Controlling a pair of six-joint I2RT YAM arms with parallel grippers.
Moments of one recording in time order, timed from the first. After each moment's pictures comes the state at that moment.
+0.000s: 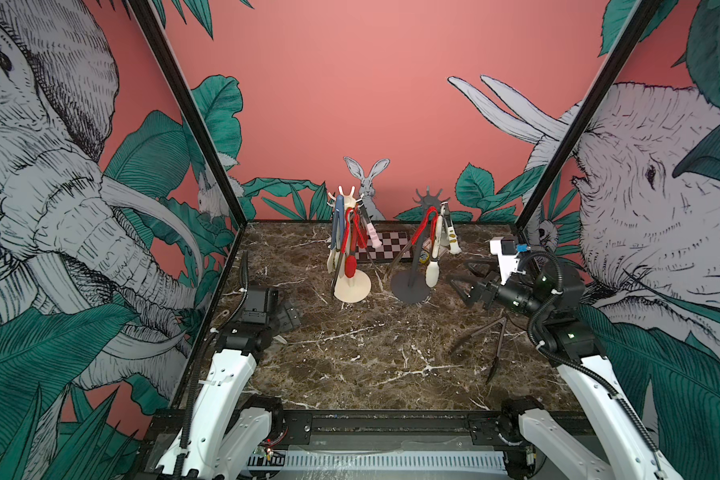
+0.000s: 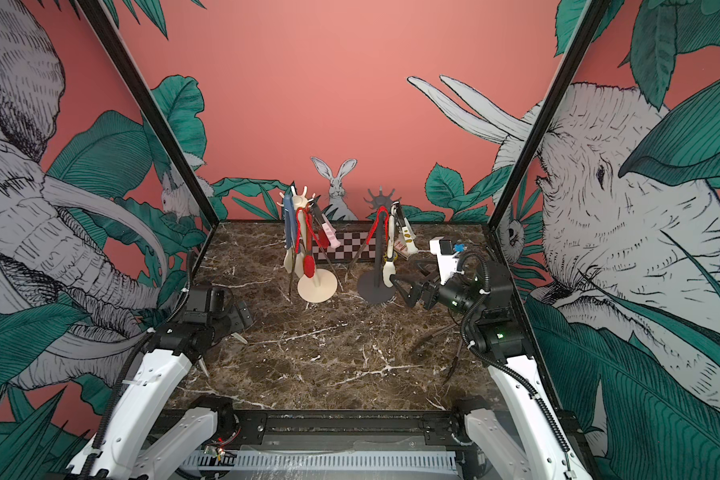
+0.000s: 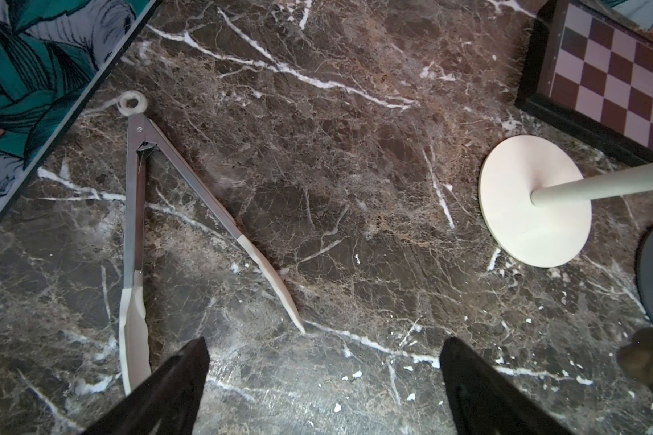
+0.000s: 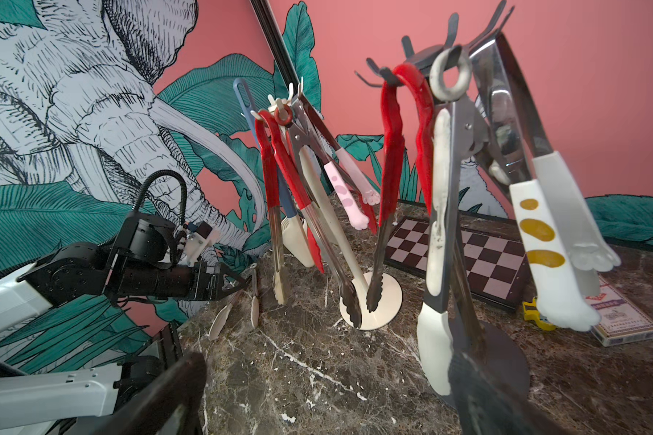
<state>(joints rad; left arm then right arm) -0.13 0.85 0.74 -0.83 -0.19 -0.53 0.20 0.83 0.91 -0.25 -0.74 0.25</state>
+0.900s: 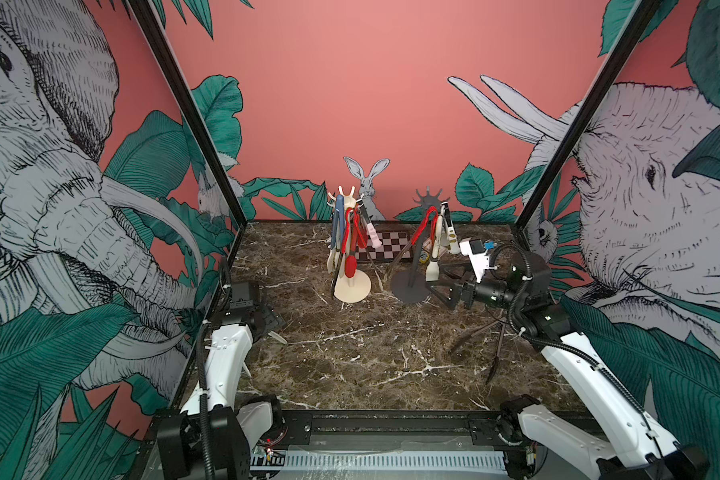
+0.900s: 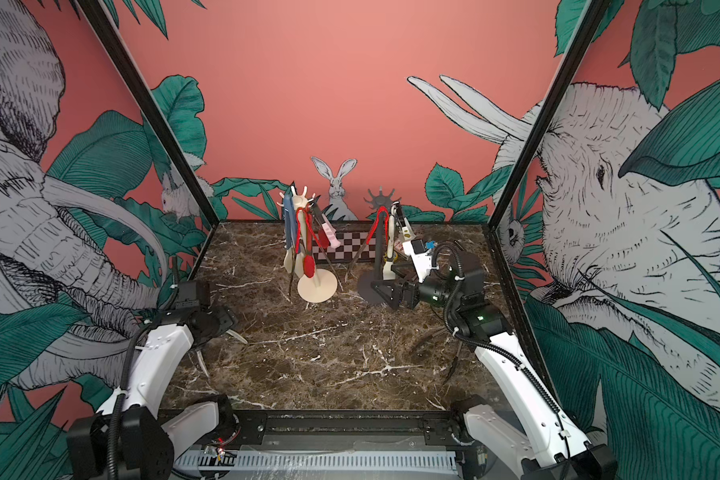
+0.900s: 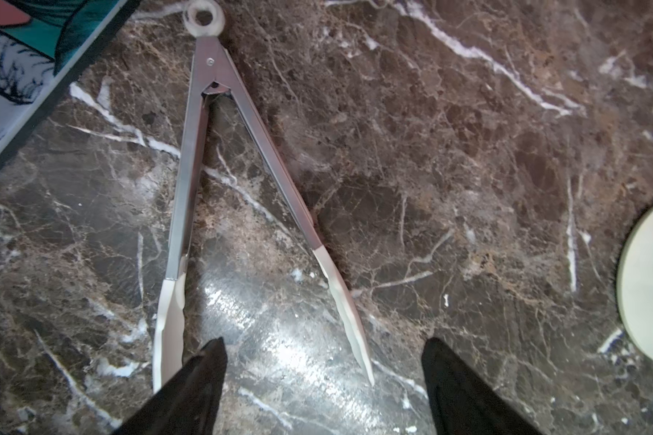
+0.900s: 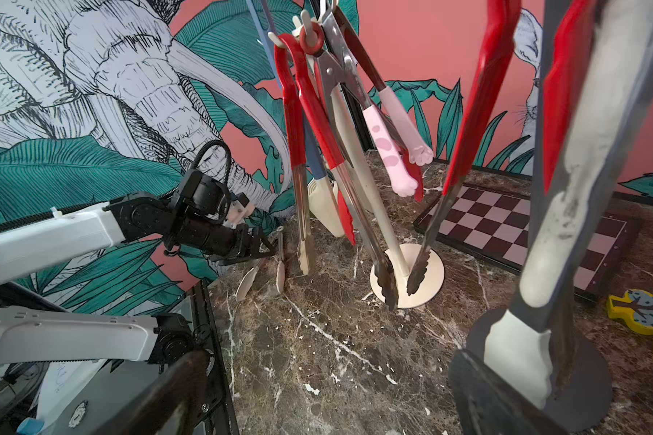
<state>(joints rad) 0.15 1.09 0.72 -0.76 -0.11 -0.50 0.33 0.96 0.94 -0.24 -0.77 0.21</state>
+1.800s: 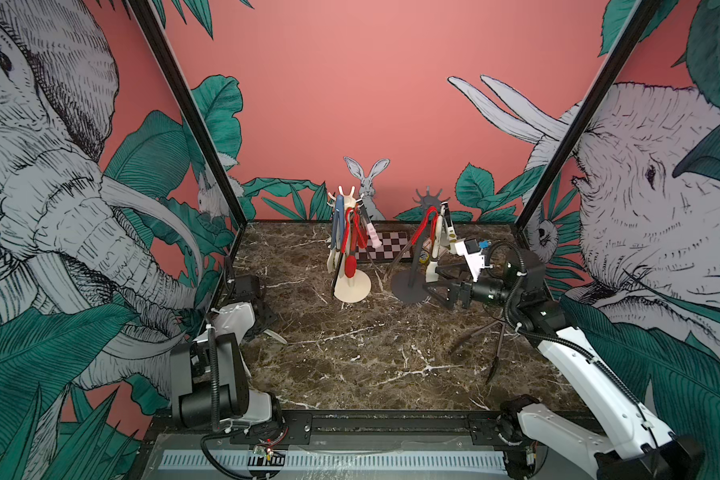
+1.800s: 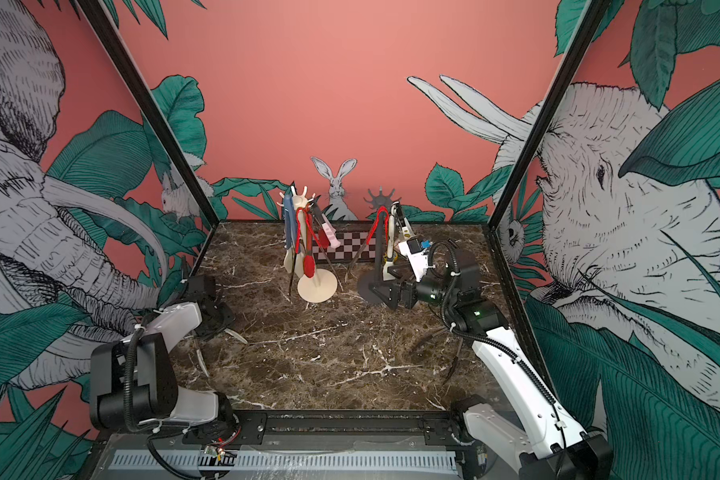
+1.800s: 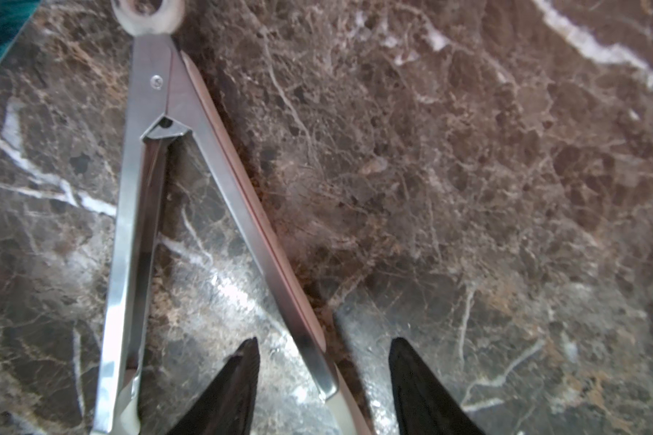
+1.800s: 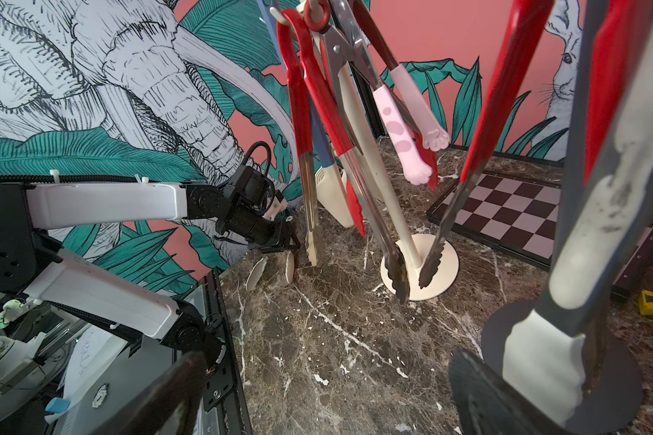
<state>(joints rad) 0.20 1.42 0.74 -0.54 -0.13 -0.47 0.33 1.00 0.95 -0.26 -0.81 0.21</state>
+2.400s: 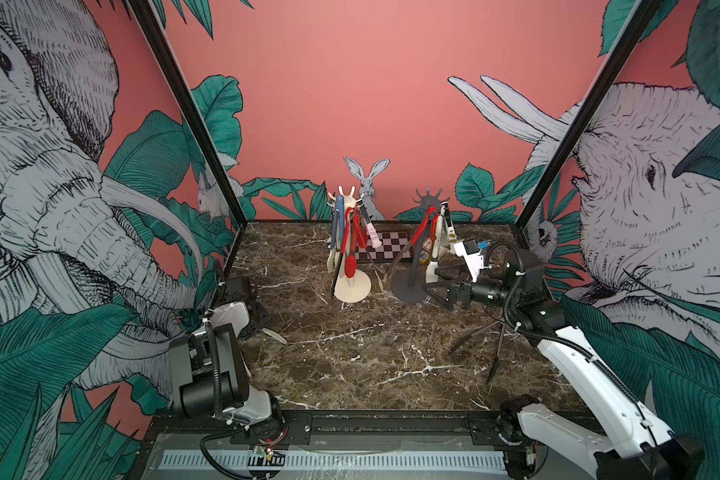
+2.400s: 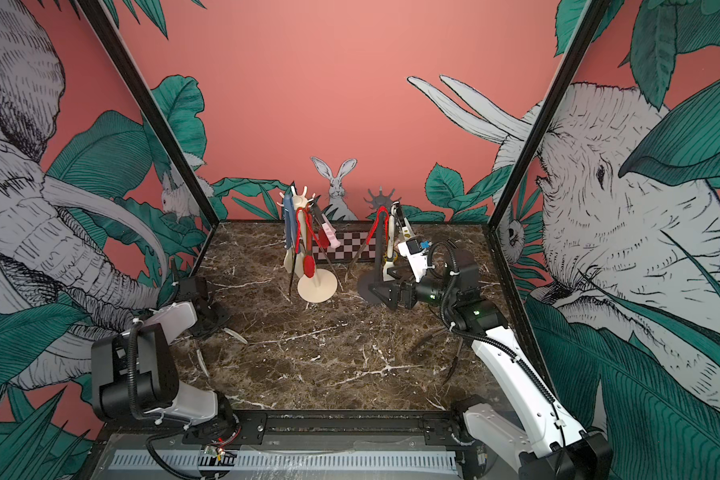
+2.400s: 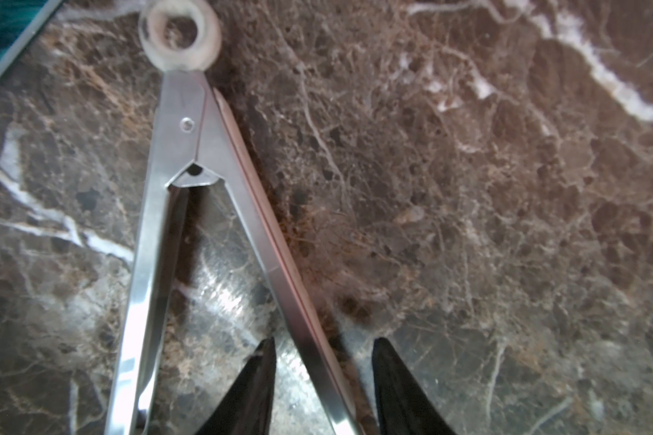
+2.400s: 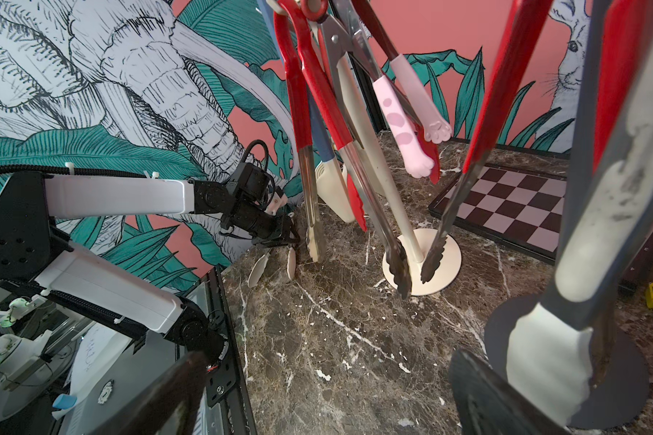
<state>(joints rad) 0.29 1.47 0.74 -0.46 -0.08 -0.44 0.33 1.00 0.95 -0.27 -0.82 0.21</state>
